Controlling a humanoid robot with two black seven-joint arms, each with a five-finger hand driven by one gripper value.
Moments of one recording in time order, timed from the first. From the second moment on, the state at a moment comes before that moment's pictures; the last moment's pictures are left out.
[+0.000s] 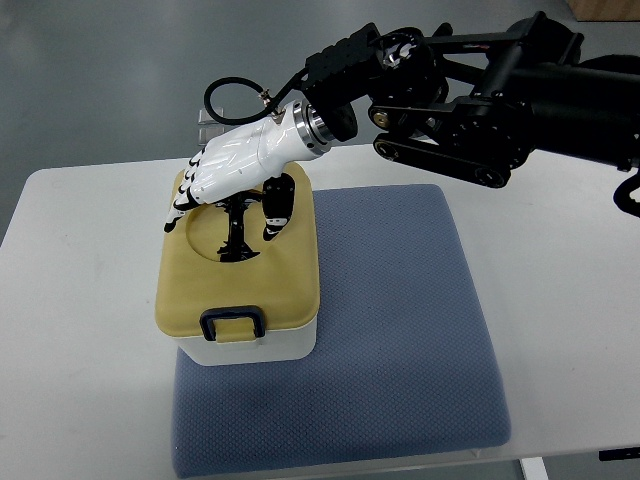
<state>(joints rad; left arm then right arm) 0.04 0.00 -0.04 -0.16 0.03 0.03 0.10 1.61 -0.08 -0.08 0.94 -1.57 0.25 0.61</state>
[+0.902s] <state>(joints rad) 0.04 0.00 -0.04 -0.16 0.03 0.03 0.10 1.59 -0.09 -0.09 0.90 -1.57 0.20 0.61</state>
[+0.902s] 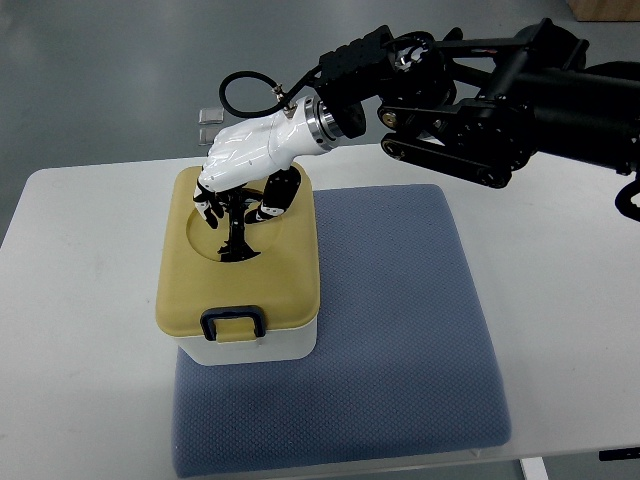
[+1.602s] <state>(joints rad) 0.04 0.00 -0.04 -0.16 0.03 0.03 0.10 1.62 -0.15 -0.02 0.93 -1.56 0.10 0.61</state>
